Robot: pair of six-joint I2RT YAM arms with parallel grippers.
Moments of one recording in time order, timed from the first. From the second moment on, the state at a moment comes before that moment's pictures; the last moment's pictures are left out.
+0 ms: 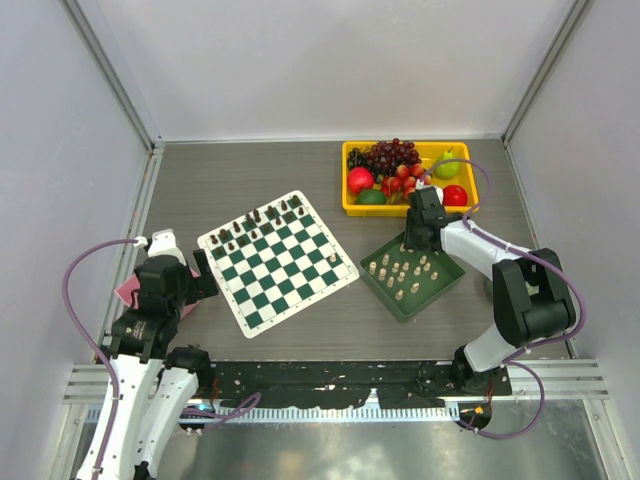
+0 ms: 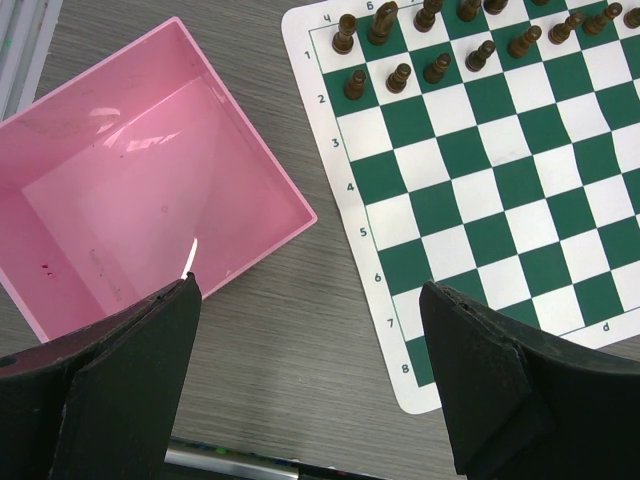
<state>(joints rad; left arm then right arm) -0.15 0.50 0.70 -0.86 -0.26 -0.30 0.29 1.57 0.93 -0.36 0.23 0.34</state>
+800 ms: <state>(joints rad) -0.15 0.50 0.70 -0.86 -0.26 -0.30 0.29 1.57 0.94 -0.36 0.23 0.34</state>
